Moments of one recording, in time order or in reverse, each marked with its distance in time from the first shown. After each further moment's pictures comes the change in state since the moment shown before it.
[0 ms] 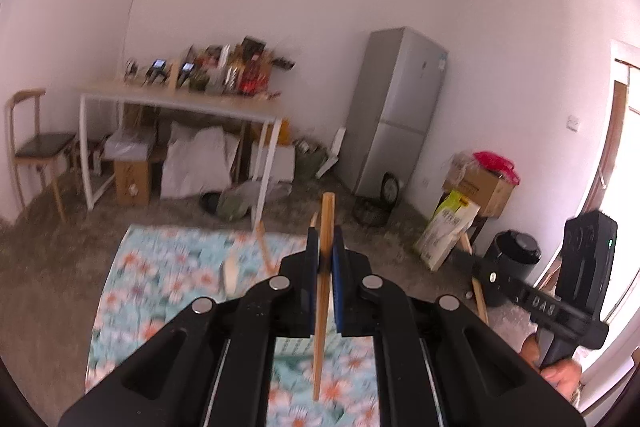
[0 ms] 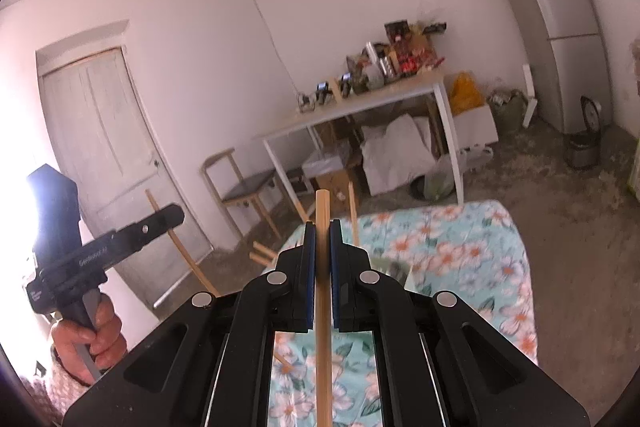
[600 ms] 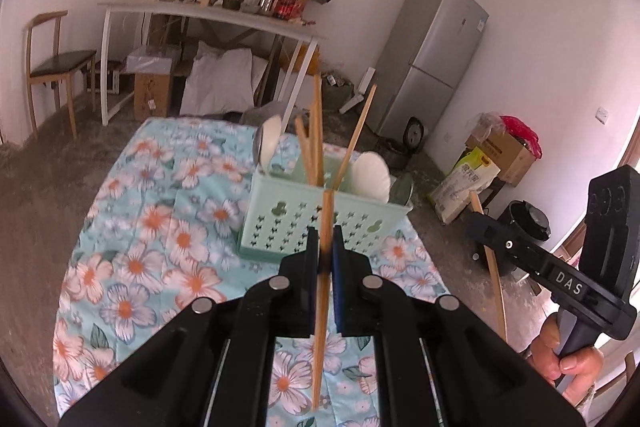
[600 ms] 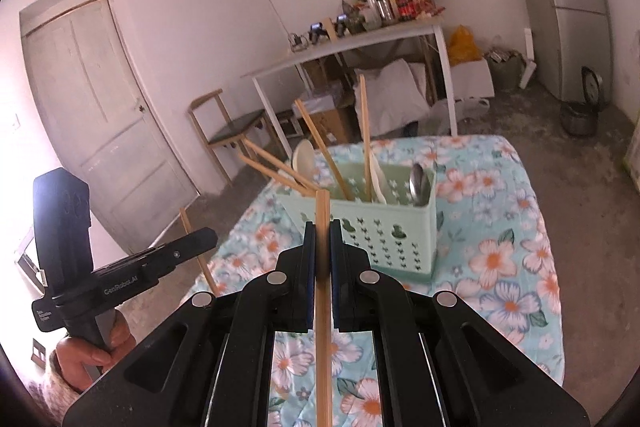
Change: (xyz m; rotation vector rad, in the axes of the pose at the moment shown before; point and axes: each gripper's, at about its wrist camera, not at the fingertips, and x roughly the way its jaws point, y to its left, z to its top) left arm 0.021 0.046 -0.110 -0.140 0.237 0.069; right arm 0.047 0.025 -0.070 -0.035 0.218 -0.049
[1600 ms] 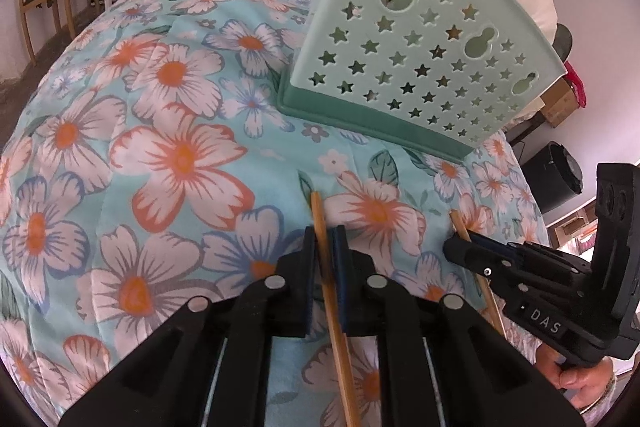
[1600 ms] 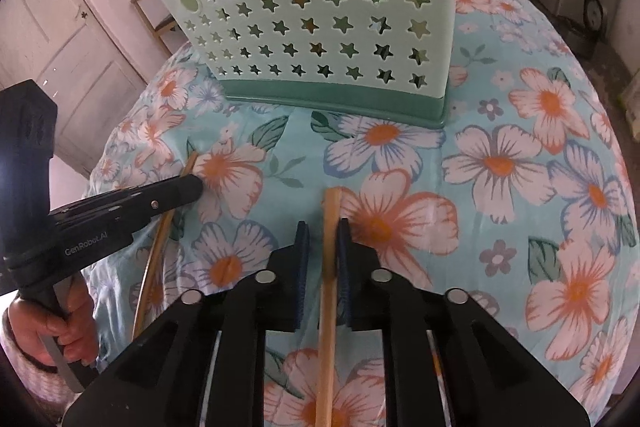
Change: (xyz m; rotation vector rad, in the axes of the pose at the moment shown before) left arm 0.141 0.069 -0.094 -0.079 0.373 0.075; right arm 0.137 -0.036 -0.109 0.029 0.460 -0.163
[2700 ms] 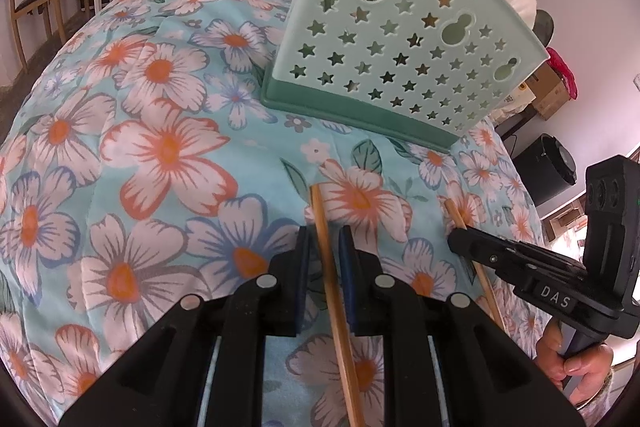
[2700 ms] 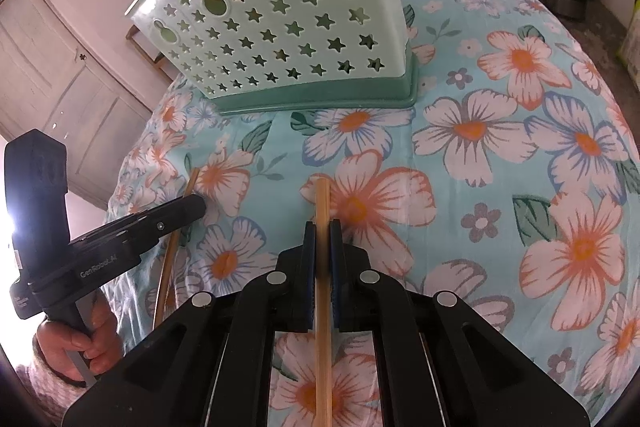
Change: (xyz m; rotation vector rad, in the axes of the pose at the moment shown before) left arm -0.003 -0.005 -0.007 0.035 0.000 -0.026; right arm -0.028 -0.038 -0.019 0.126 -0.037 0.071
